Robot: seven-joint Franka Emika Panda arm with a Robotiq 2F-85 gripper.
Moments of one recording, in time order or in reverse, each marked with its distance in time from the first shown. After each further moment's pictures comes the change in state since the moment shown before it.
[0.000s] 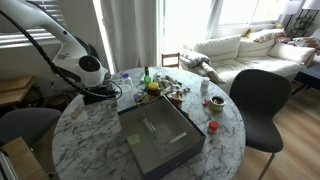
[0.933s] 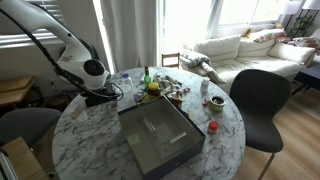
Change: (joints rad) arm 0.044 0.019 -0.081 0.009 0.014 -0.076 -0.059
